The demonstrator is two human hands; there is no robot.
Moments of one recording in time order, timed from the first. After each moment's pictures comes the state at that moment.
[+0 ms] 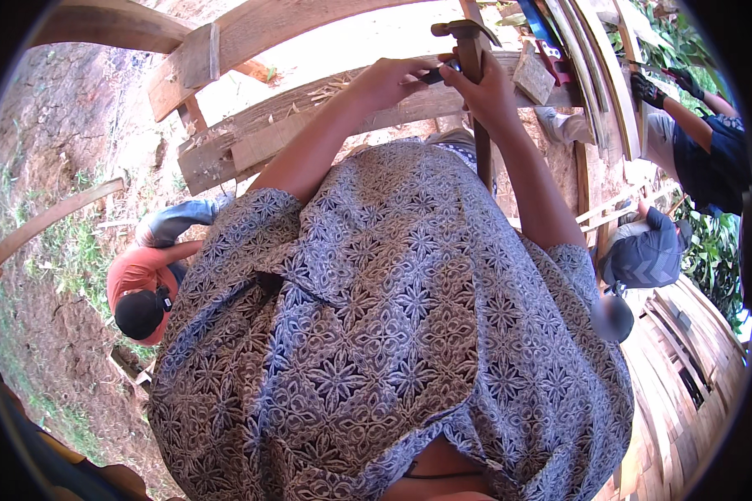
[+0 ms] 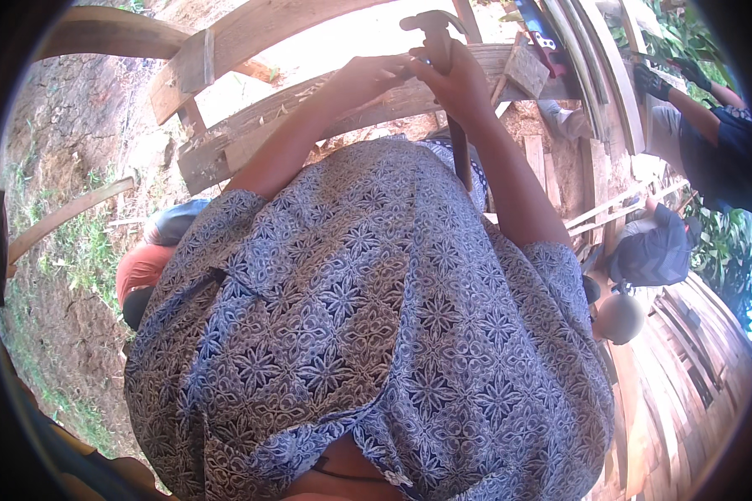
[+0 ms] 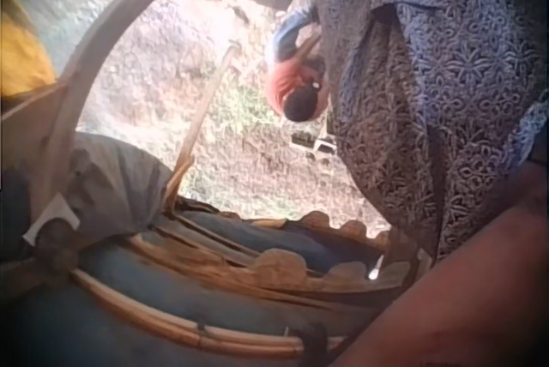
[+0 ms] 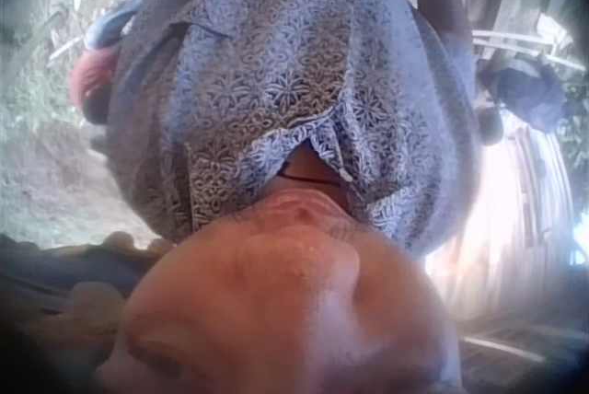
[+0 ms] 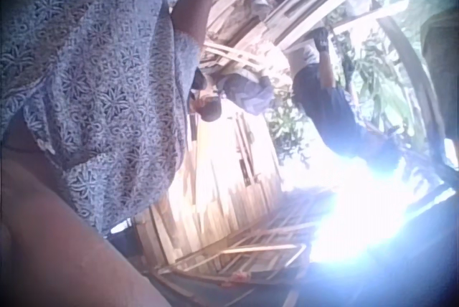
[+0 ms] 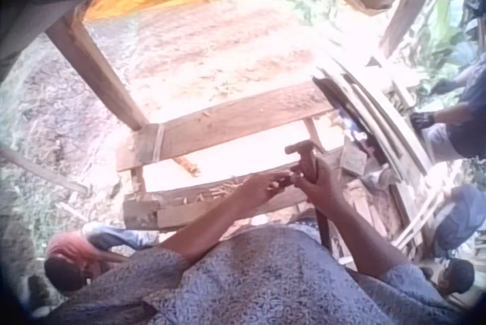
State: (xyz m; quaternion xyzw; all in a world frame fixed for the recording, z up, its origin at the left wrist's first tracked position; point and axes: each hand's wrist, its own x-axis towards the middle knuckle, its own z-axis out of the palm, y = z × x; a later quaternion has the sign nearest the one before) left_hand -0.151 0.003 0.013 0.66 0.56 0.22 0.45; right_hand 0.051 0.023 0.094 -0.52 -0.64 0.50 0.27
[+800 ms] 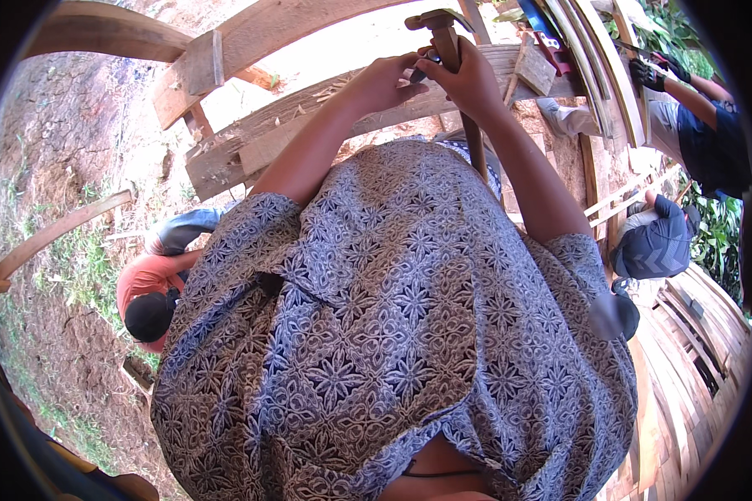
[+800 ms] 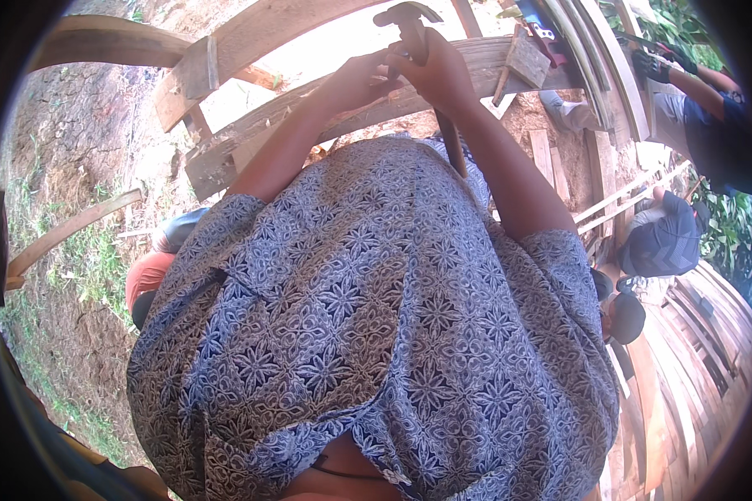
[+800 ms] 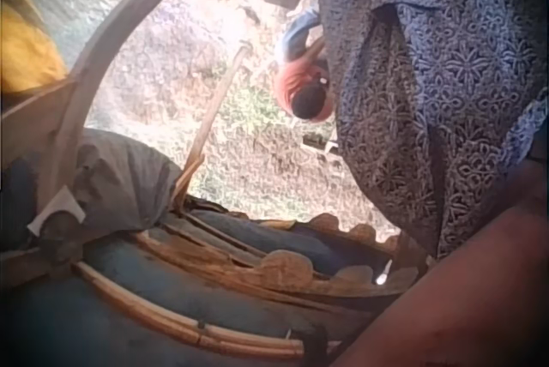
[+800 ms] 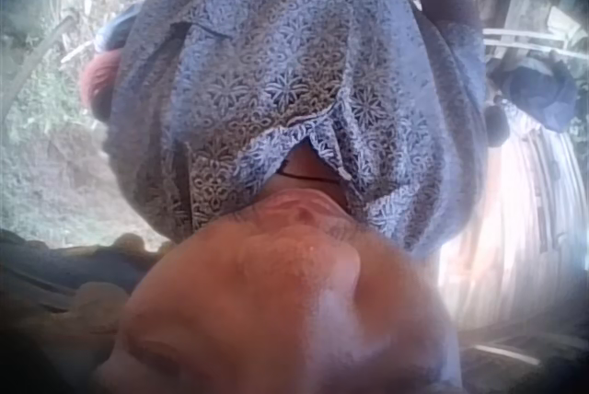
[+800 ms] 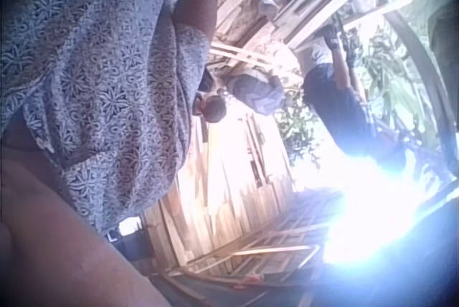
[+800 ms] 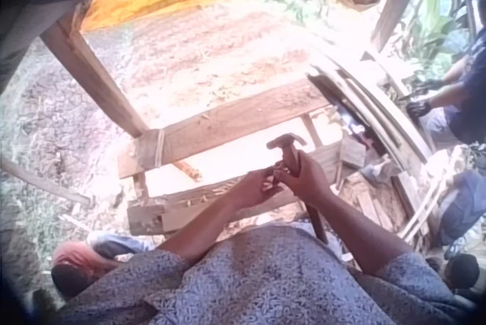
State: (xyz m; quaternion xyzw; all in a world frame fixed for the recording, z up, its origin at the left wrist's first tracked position) left_hand -0.155 -0.013 0.040 0.70 0.53 0.22 0.43; right_hand 0.032 0.017 0.084 -0.52 -0.70 0.41 0.26
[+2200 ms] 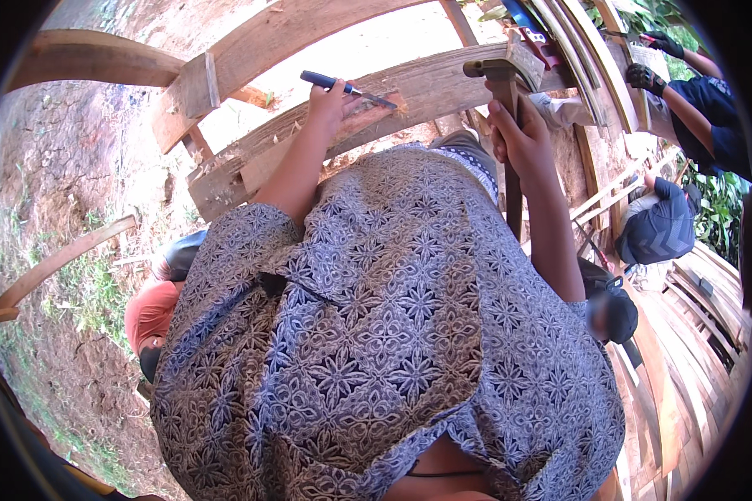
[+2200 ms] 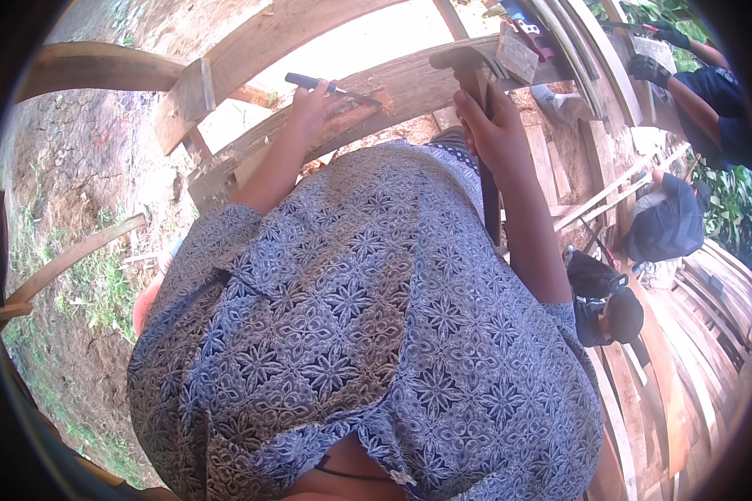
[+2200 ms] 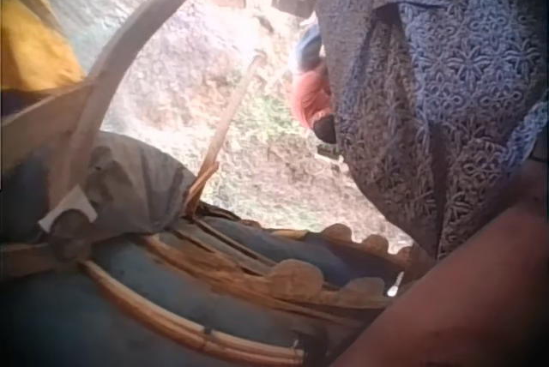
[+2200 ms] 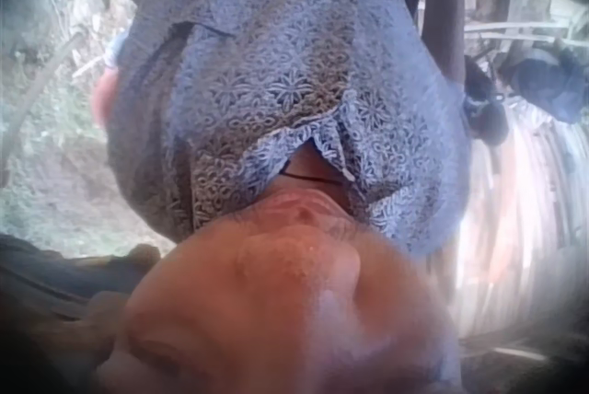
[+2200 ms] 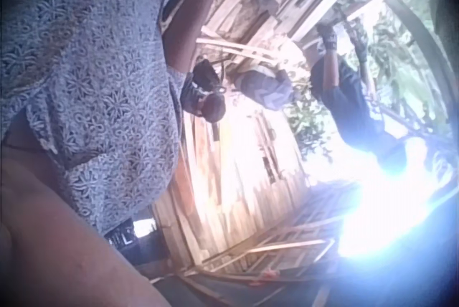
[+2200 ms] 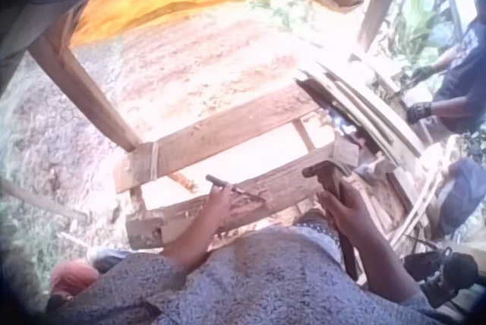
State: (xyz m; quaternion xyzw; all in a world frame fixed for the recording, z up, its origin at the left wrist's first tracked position) left_hand -0.198 -0.043 -0.035 0.12 0.60 0.50 0.61; right_hand 0.113 -0.069 0.175 -0.58 -0.44 0.61 0.32
